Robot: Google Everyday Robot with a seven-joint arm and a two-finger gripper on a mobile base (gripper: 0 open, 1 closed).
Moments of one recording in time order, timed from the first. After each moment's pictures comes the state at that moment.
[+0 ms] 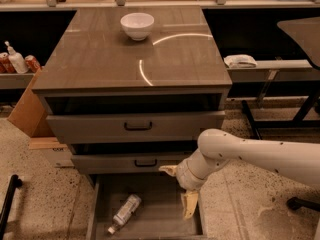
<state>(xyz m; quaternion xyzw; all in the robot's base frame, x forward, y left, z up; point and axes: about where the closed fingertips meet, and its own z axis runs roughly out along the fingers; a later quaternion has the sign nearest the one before) 0.441 -0.047 0.502 -0.80 0.53 0.23 0.18</state>
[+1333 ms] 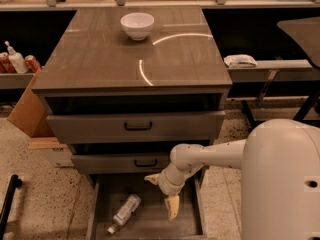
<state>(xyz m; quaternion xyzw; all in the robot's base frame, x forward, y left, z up) 0.476 0.003 0.374 -0.85 0.47 0.19 0.15</state>
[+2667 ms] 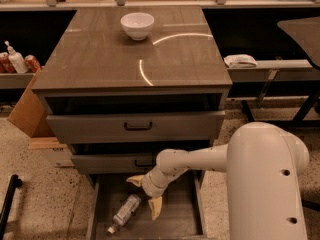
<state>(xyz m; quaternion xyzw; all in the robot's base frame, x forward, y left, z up) 0.488 0.076 0.345 -0.87 0.40 0.20 0.22</state>
